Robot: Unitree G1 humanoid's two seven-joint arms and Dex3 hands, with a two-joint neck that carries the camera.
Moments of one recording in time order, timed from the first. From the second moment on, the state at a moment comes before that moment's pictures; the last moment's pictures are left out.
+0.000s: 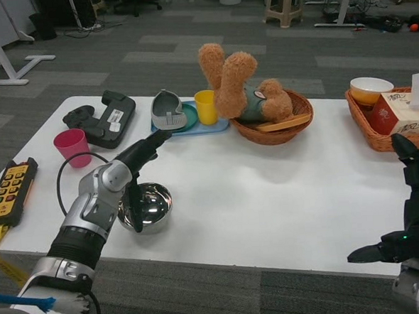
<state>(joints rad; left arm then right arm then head) -0.31 0.30 0.30 0.23 0.71 0.17 -0.36 -0.31 -0.37 0.39 0.35 0.72 -0.92 -0.17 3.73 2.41</state>
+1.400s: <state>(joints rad) -0.46 0.36 0.10 0.71 0.93 0.21 -0.18 -0.30 -0.37 0.40 0.37 0.74 -0.92 -0.17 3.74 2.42</state>
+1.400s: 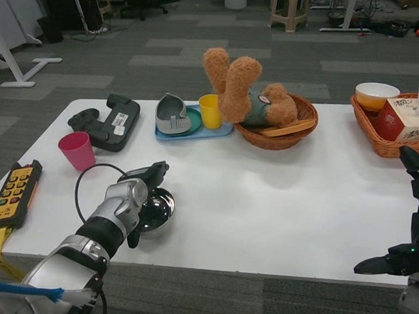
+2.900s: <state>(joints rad) -0.54 0.31 0.30 0.91 1.01 0.06 -0.21 -0.29 -0.37 0.40 0.37 0.74 -0.92 -0.17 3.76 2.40</state>
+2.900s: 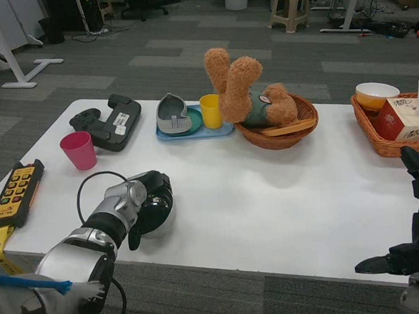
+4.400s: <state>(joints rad) -0.49 0.44 0.07 0.53 0.70 0.24 -0.37 -0.29 -0.38 0.40 0.37 0.75 -0.93 -0.17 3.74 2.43</state>
